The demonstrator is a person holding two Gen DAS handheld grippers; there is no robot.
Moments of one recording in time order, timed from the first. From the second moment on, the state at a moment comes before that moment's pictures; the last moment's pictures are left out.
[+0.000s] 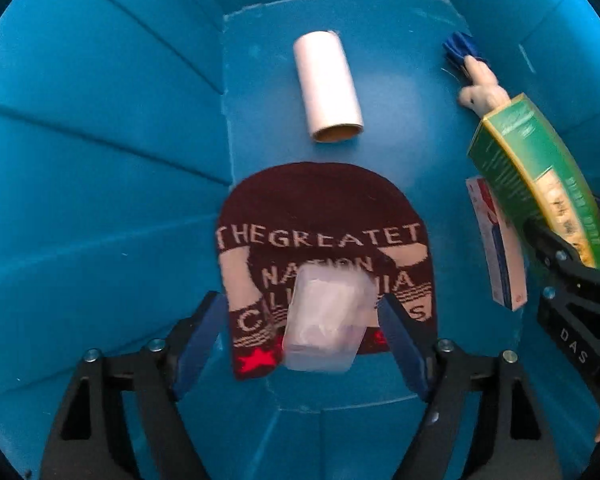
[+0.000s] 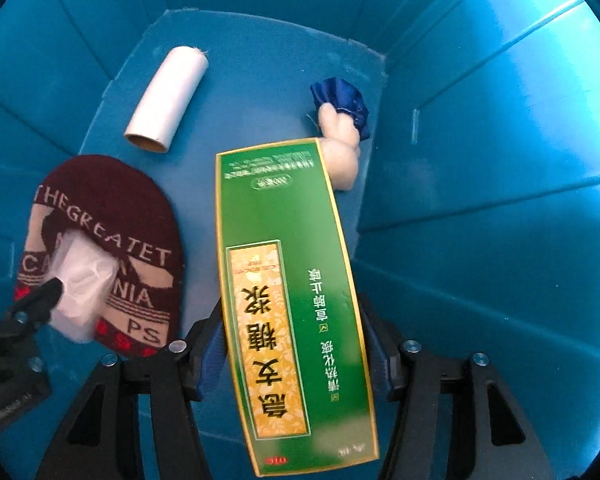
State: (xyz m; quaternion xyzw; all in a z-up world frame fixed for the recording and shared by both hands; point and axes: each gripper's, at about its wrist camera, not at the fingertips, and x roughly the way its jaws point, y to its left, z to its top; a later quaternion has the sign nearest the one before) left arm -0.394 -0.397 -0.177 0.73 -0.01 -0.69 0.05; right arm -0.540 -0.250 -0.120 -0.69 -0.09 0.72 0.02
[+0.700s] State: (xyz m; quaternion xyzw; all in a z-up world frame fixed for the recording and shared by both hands) left arm -0.402 -0.414 -0.117 0.66 -0.02 -0.75 0.07; right arm -0.538 -0.264 -0.092 -0.66 -0.10 0.74 0.02
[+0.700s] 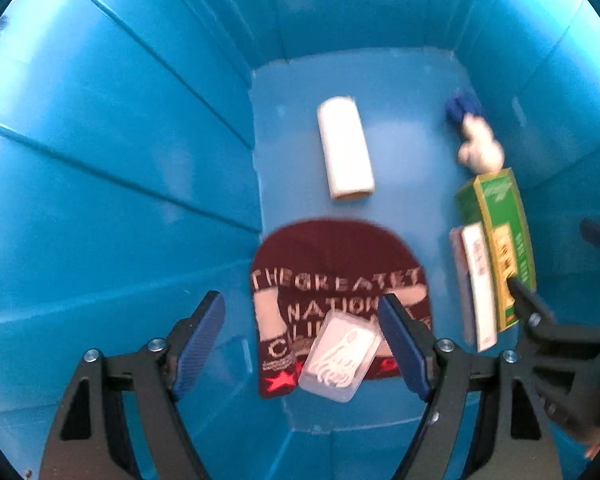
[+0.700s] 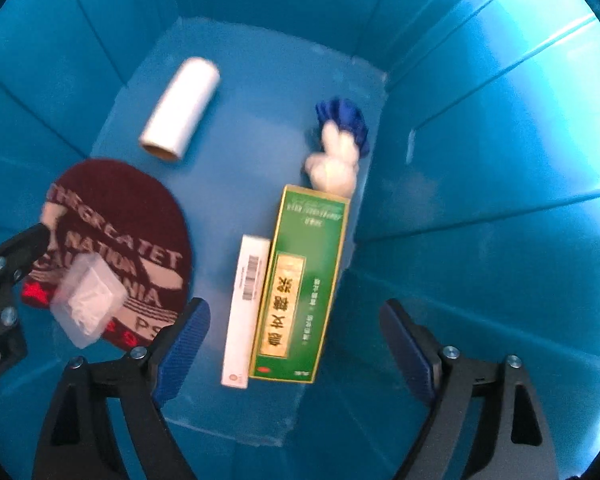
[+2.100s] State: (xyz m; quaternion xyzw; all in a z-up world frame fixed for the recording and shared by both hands) left arm -0.166 -0.005 0.058 0.38 0.02 -0.92 -0.11; right arm -0.122 0.158 0.066 -0.44 0.04 0.89 0.14
